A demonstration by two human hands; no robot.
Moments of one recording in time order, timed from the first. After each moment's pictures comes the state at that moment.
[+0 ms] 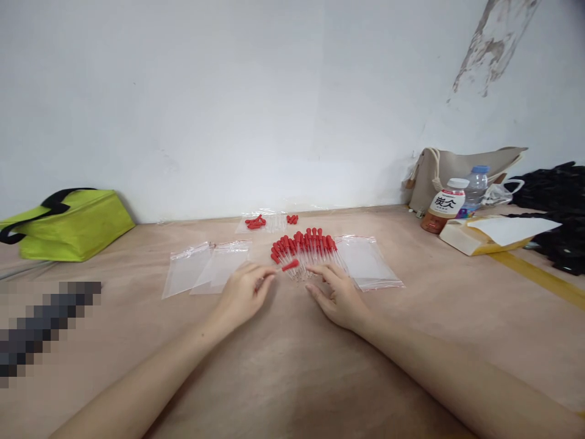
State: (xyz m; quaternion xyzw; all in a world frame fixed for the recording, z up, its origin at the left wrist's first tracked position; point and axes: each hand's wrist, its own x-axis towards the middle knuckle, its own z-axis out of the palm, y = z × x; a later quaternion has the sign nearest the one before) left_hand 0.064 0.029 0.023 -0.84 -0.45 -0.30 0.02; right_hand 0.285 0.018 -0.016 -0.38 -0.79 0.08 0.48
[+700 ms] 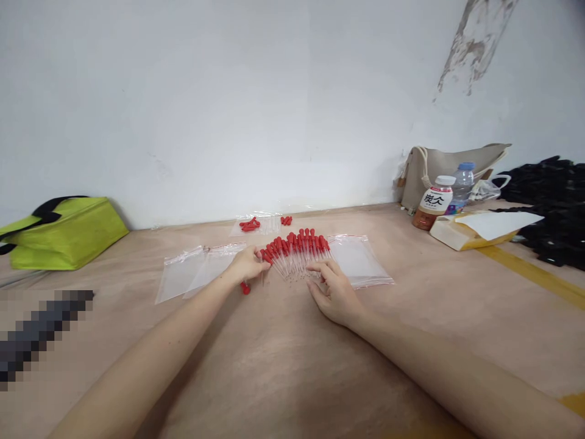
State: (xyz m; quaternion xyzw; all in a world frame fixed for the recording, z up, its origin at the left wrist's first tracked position) left_hand 0.077 0.114 0.018 -0.67 -0.68 -0.22 -0.22; right_hand 0.293 0.021 -0.022 -0.43 -0.76 0.07 0.48
